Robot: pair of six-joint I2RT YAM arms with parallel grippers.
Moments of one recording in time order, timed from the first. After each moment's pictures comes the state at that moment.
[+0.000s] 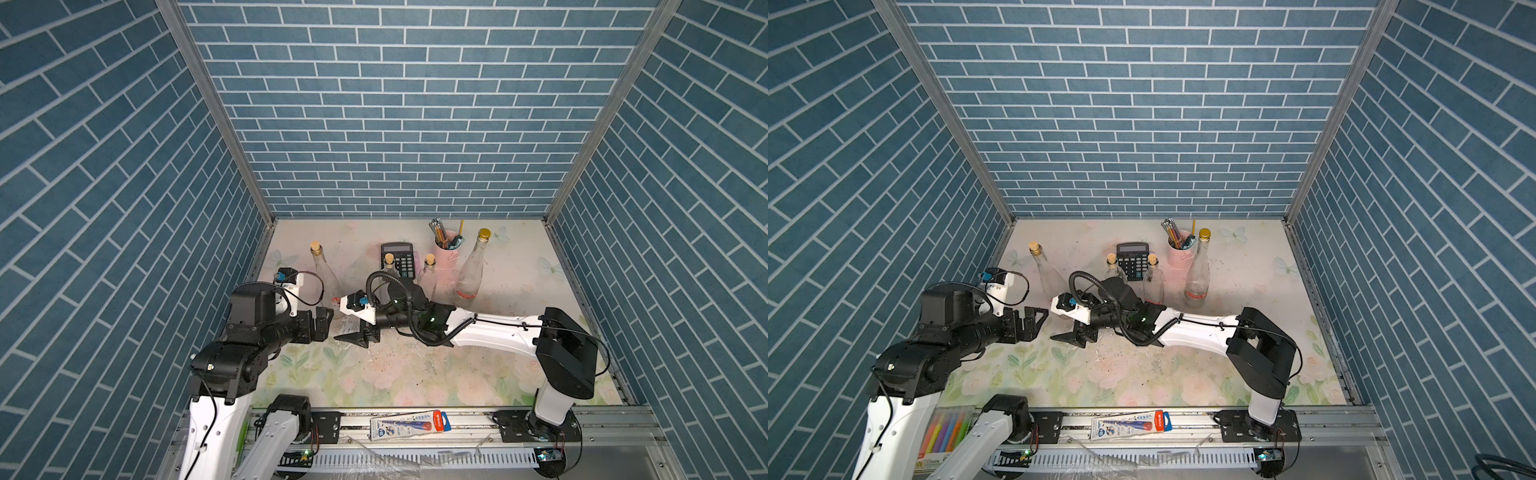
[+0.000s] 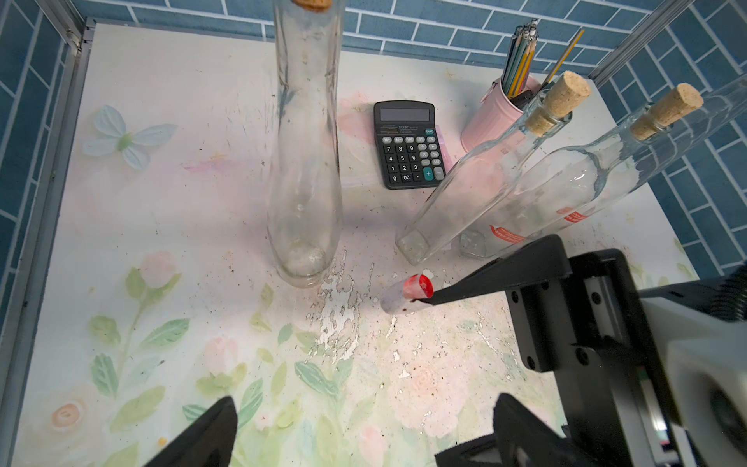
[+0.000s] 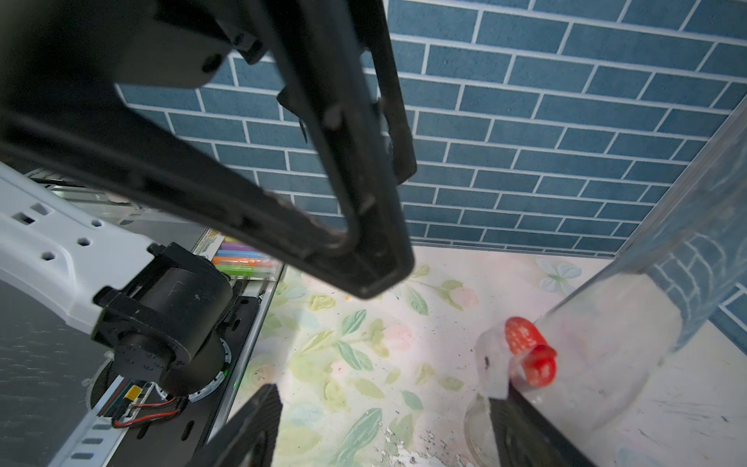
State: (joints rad) left arm -0.11 0.71 1.13 -1.17 0.22 -0.13; right arm 1.15 1.76 1.18 0.33 -0.48 -0.23
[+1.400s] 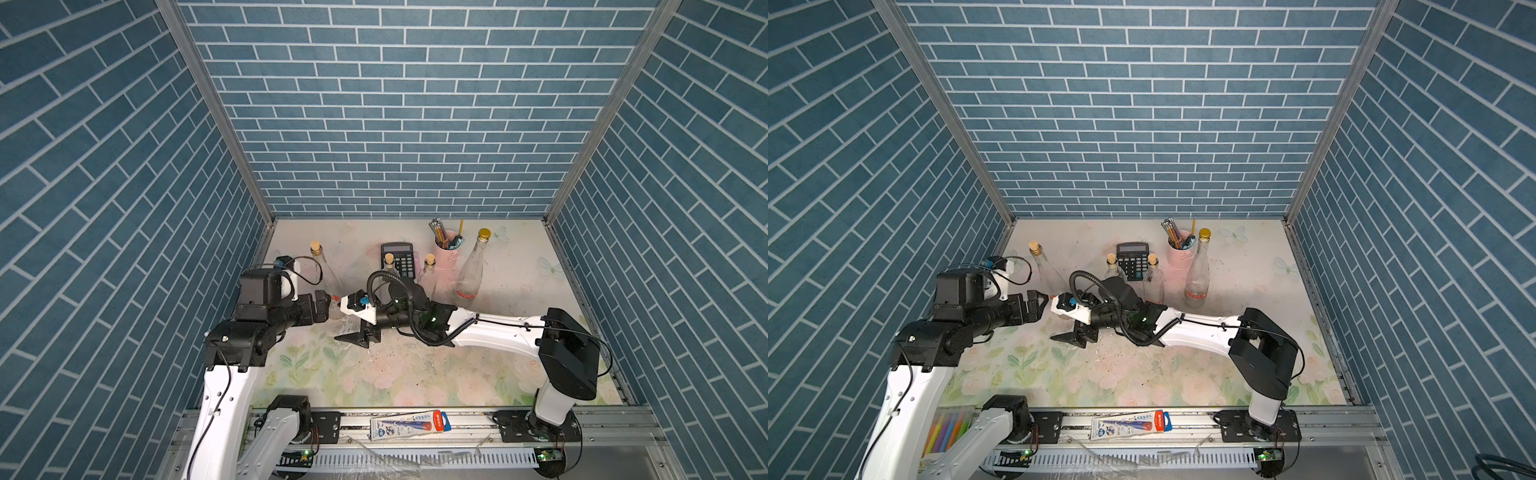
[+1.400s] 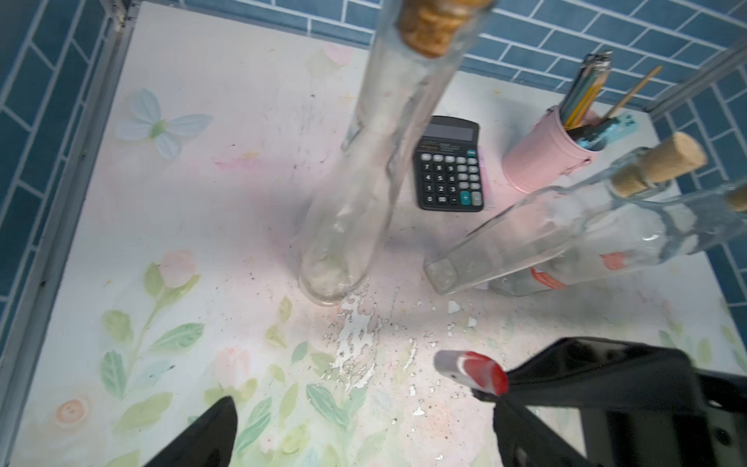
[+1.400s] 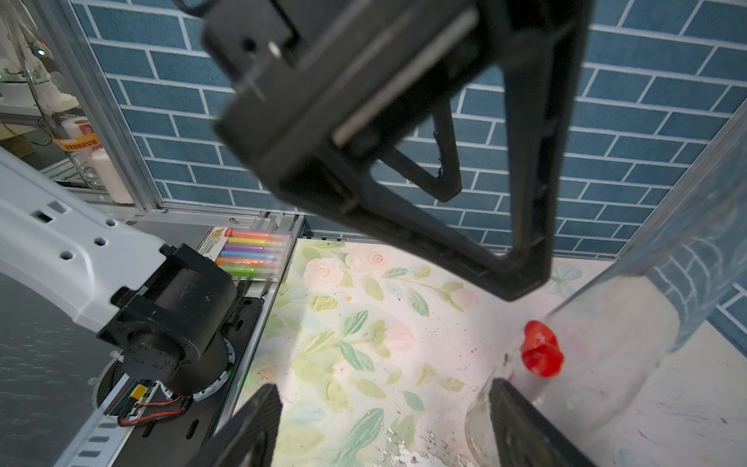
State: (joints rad) left arm -0.07 0.81 1.11 -1.07 0.19 -0.19; right arm 1.15 1.75 1.18 0.32 -0.49 -0.23
